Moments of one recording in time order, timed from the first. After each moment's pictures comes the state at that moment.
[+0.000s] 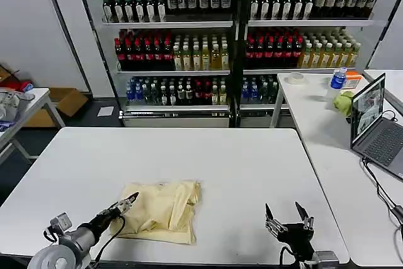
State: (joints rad) left arm 1.44 -1.09 -0.67 -1.89 -1.20 0.57 -0.06; right arm -1.74 1.24 0.48 2.31 0.28 -0.33 0.23
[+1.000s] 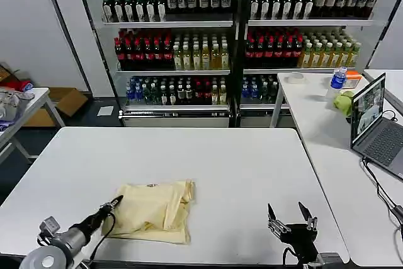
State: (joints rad) left arm 1.42 -1.13 -0.77 -1.84 -1.38 0.58 -0.08; right arm -1.76 1.23 0.50 2.34 0.29 -0.33 0.23
